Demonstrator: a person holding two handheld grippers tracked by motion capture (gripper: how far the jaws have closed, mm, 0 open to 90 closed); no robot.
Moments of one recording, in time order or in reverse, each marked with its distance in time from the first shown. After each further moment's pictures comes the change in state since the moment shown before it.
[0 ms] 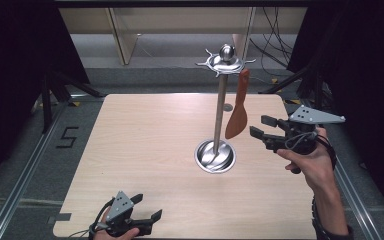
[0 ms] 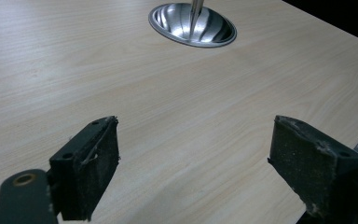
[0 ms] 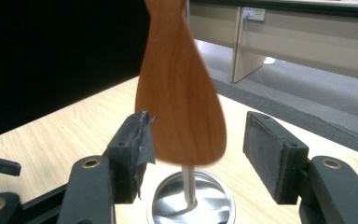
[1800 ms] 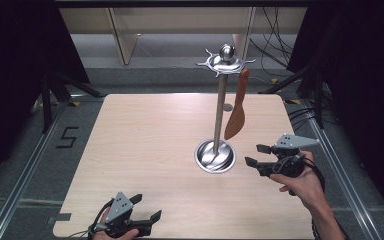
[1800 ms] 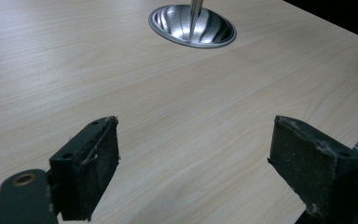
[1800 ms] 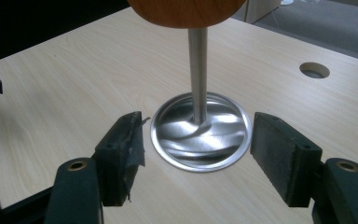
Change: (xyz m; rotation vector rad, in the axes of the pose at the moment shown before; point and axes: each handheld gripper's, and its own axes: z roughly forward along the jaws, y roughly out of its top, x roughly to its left) left arm -0.001 -0.001 -0.002 -0.003 0.016 0.002; right arm 0.001 -0.074 0.015 0.232 0.025 0.023
